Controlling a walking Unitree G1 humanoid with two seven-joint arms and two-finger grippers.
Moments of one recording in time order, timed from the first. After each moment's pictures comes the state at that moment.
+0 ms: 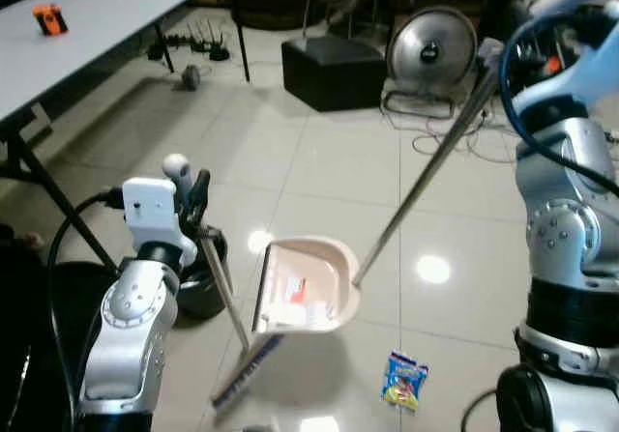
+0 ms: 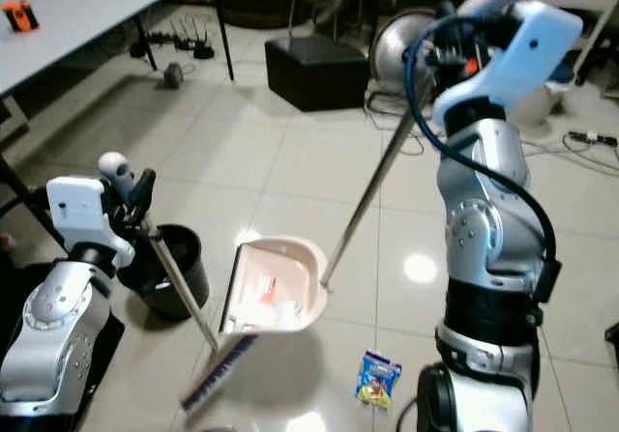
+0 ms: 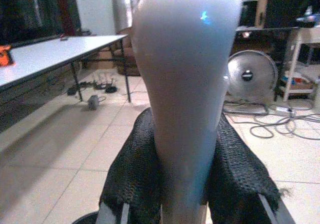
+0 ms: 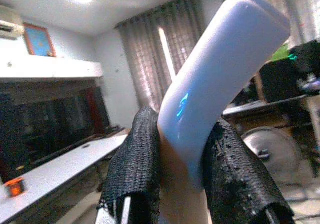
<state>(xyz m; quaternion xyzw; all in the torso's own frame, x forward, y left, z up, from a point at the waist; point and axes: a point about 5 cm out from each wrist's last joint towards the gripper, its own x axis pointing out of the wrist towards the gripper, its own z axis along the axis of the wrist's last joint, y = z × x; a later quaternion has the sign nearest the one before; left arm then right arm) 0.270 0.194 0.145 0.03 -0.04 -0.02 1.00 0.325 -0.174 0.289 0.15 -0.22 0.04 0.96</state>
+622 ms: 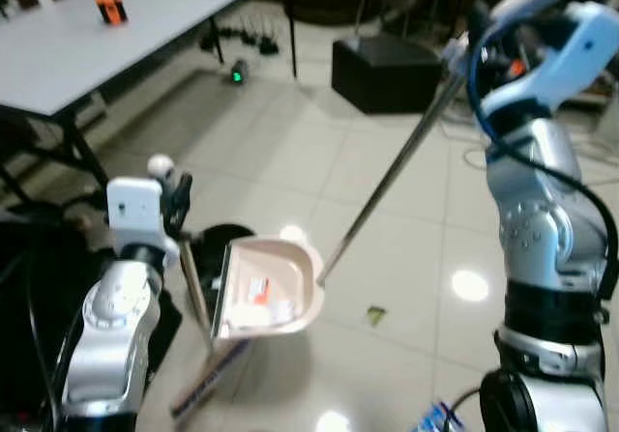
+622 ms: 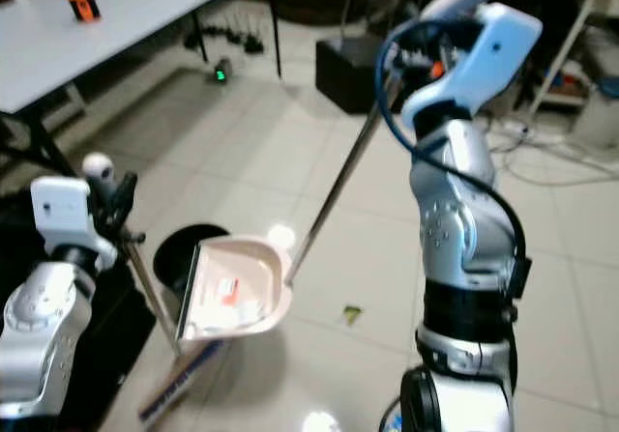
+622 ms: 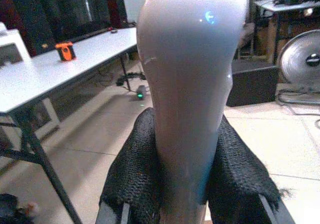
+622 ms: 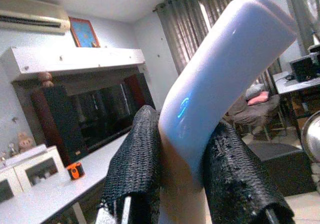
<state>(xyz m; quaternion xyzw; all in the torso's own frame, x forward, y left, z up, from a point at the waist) 0.270 0.207 0.147 0.06 -0.04 0.00 1.00 0.327 -0.159 0.286 0.17 -0.21 0.06 0.96</state>
